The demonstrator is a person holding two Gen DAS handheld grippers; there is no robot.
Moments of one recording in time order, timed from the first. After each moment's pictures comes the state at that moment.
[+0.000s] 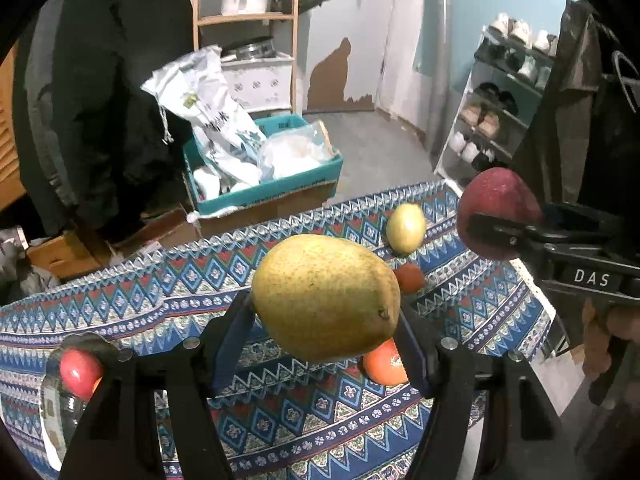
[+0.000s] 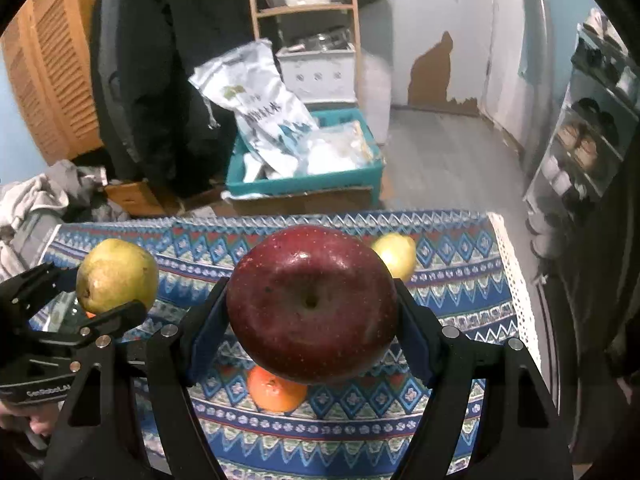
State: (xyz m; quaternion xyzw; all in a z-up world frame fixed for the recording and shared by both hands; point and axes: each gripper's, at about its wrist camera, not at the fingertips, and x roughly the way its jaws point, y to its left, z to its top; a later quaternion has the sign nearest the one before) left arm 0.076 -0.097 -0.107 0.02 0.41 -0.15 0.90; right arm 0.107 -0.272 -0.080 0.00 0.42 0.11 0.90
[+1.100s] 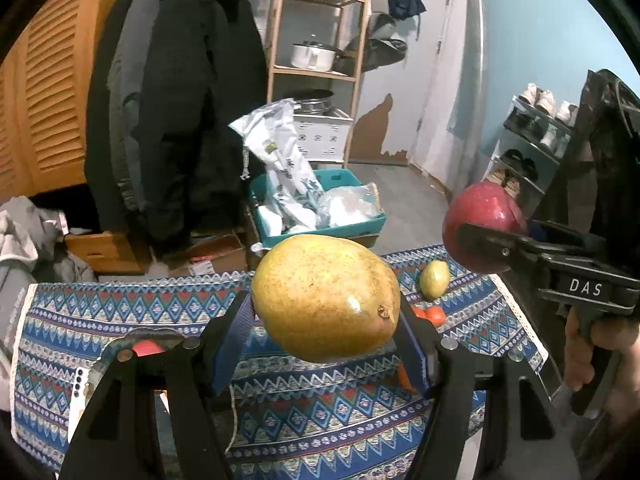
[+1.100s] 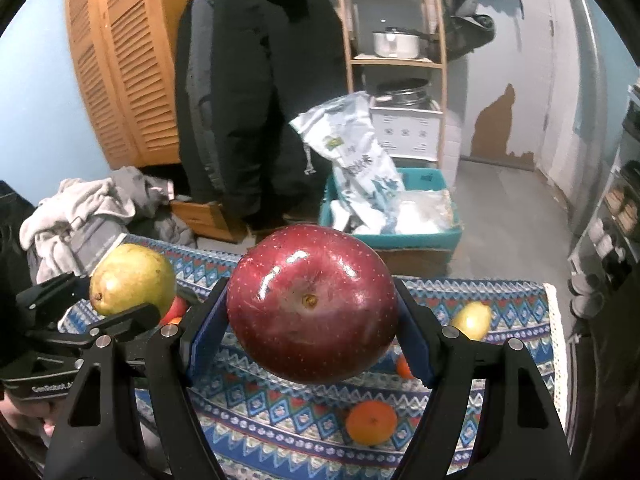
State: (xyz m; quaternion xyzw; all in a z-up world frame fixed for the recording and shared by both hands) left arm 0.030 0.001 -0.045 -0.04 0.34 -0.09 0.94; right arm 0.093 -0.176 -0.017 -0.02 0.36 0.22 0.91
